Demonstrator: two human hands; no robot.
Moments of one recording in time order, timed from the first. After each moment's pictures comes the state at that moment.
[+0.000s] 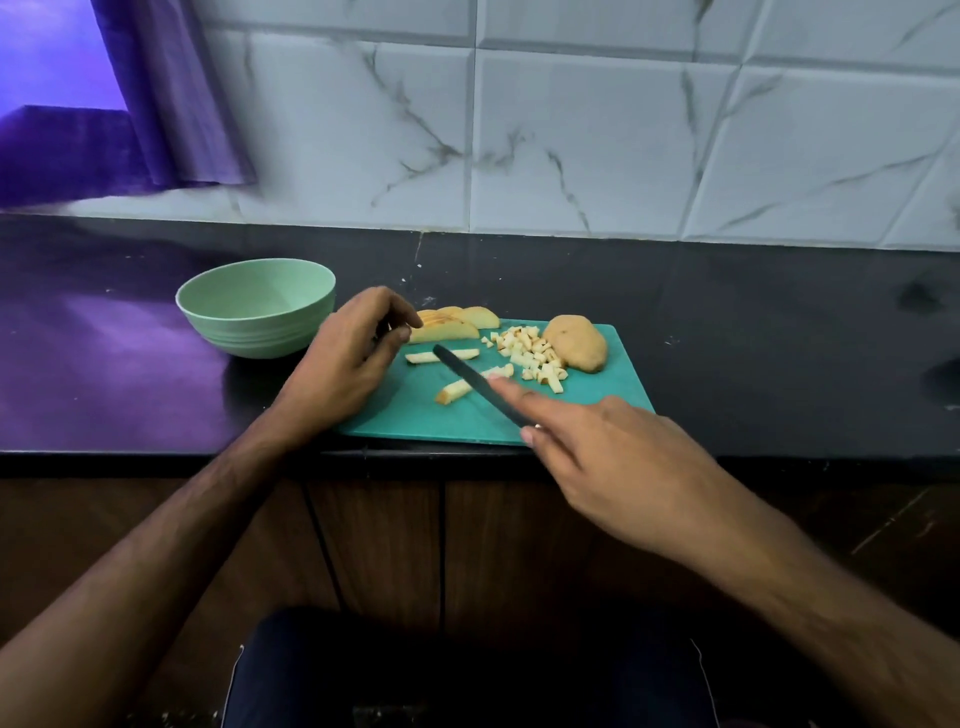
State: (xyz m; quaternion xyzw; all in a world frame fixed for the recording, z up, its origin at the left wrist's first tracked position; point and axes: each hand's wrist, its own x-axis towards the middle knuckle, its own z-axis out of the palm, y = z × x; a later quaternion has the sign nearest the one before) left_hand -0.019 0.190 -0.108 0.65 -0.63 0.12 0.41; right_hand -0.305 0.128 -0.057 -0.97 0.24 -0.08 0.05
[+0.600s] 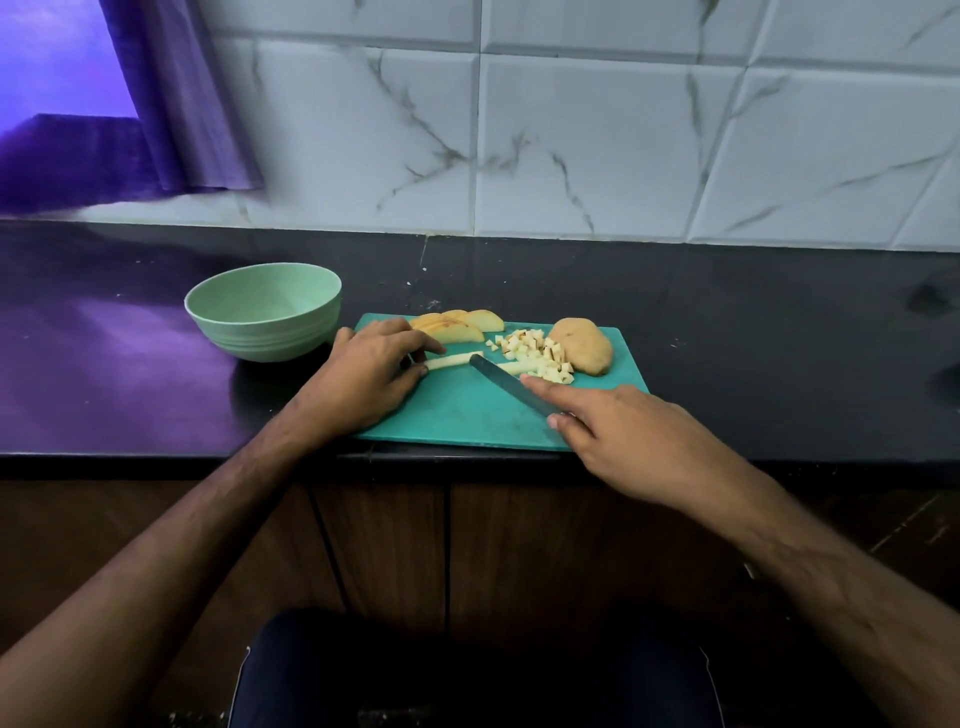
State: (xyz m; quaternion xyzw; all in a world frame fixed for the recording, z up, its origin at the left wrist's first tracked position) left_hand -0.016 0.179 -0.120 0.74 -0.62 0.11 0.25; right_hand -0.293 0.085 -0.069 -0.96 0.29 -0.02 0.04
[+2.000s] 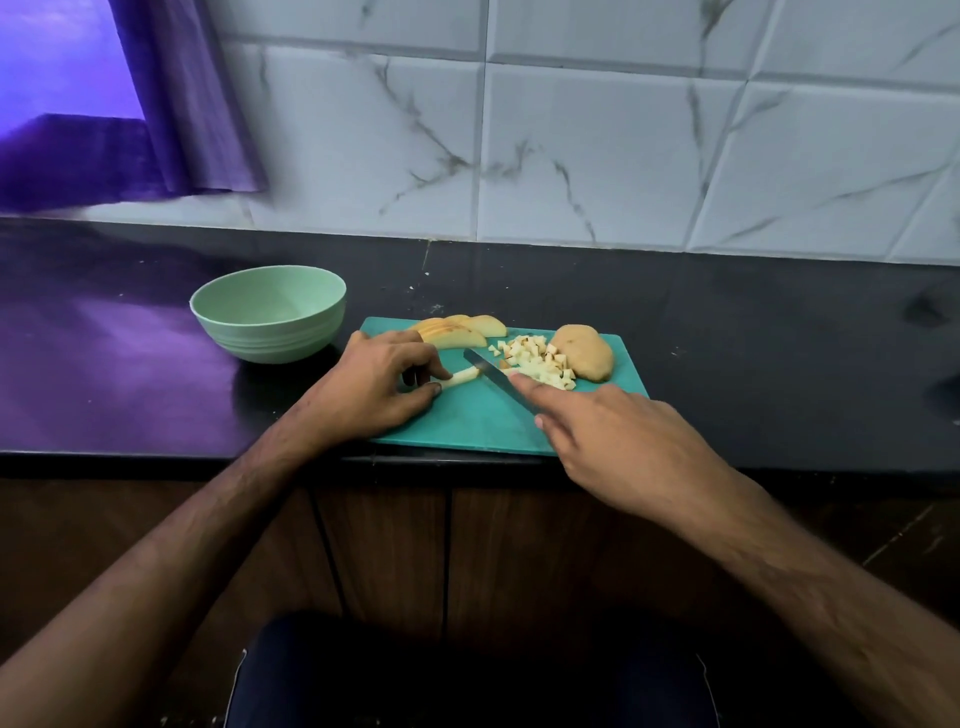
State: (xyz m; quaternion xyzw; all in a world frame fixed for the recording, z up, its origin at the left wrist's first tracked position) left_hand -0.018 0.184 -0.119 0.68 -0.67 0.12 0.28; right_hand -0.285 0.106 -0.059 -0.95 0.30 -0.03 0.00
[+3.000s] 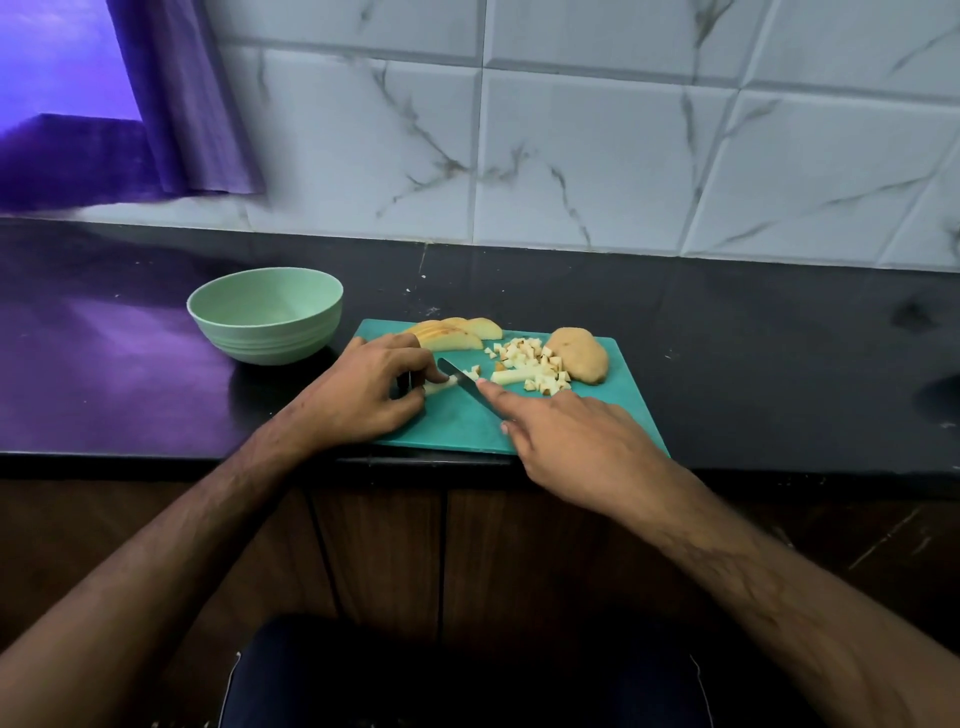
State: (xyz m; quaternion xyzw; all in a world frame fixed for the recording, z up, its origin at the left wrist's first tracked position) left_hand -0.020 0.192 -0.113 0.68 -0.68 0.07 0.26; right_hand -0.260 0.109 -0.071 -0.96 0.28 -0.02 0.00
